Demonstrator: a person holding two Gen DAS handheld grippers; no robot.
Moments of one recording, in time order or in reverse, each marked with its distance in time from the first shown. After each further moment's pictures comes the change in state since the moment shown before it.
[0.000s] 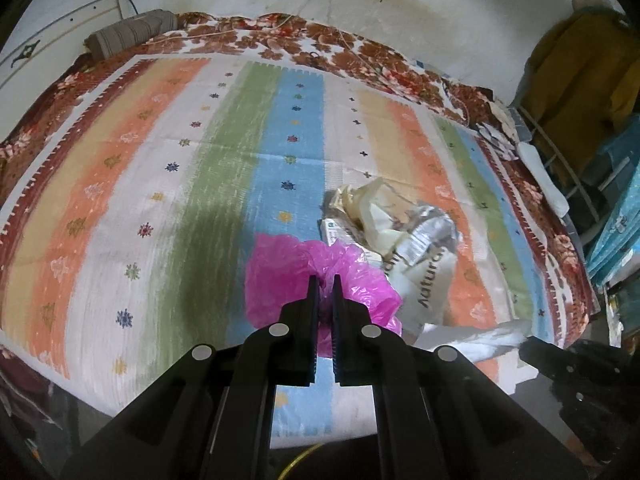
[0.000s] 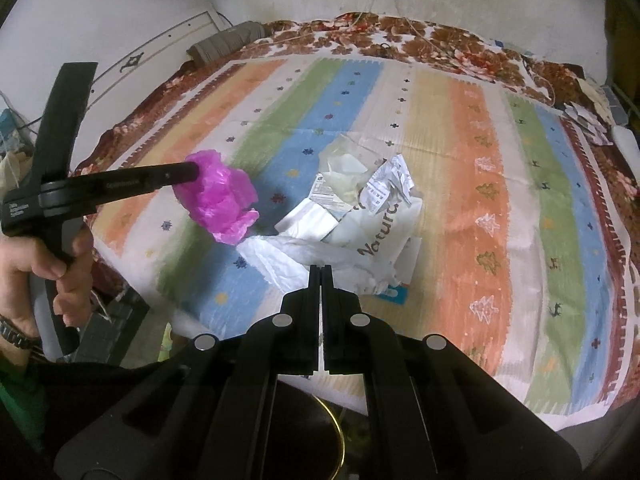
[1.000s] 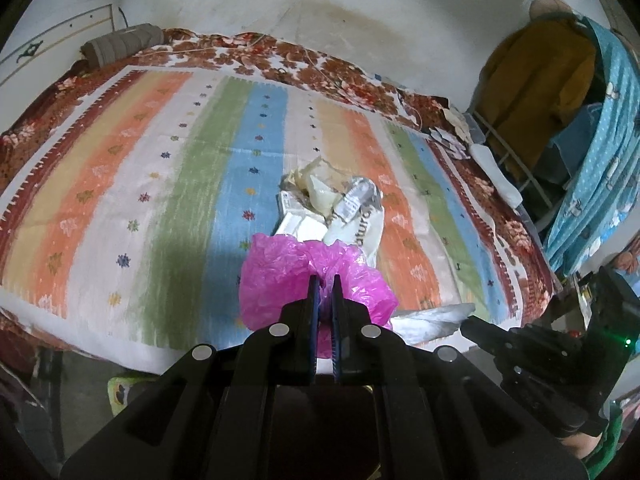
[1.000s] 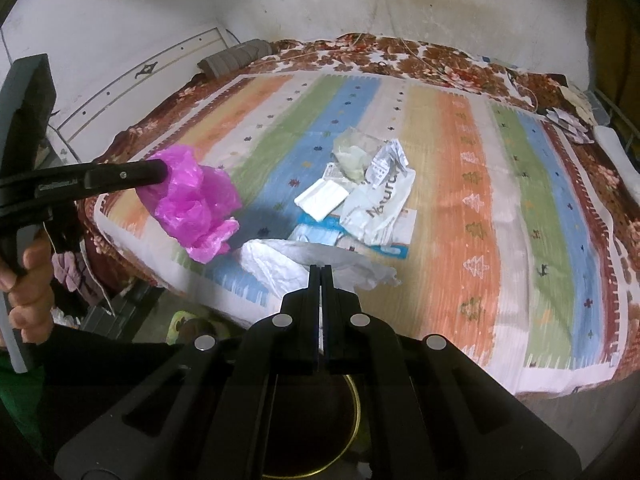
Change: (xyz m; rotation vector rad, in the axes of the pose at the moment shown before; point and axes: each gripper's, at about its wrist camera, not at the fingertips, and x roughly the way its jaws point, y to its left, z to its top) left arm -0.093 -0.028 -0.081 0.024 -0.065 -0.108; right arm -0.057 0.027 -0.074 -0.009 -0.085 -0.022
